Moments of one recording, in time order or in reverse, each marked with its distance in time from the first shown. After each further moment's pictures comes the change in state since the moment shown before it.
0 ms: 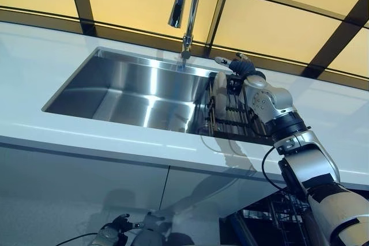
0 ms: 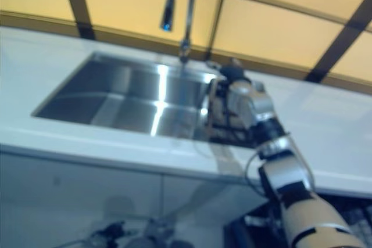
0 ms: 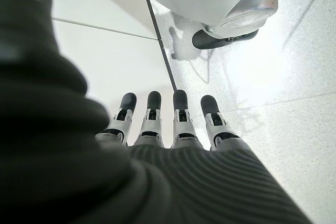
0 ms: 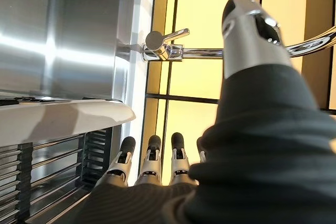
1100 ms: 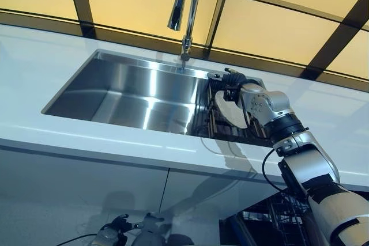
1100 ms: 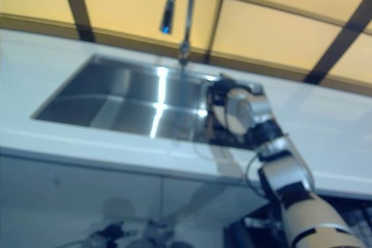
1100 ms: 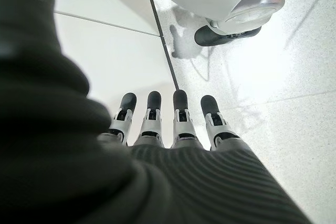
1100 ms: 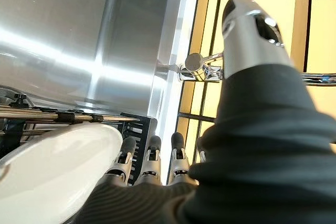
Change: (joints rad) left arm -0.001 0.001 -0.009 0.009 -0.010 -0.001 0.015; right arm 0.006 0.000 0.038 0.043 -0.005 0.111 0.137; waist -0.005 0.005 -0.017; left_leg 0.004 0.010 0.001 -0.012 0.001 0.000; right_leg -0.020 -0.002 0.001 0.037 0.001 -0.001
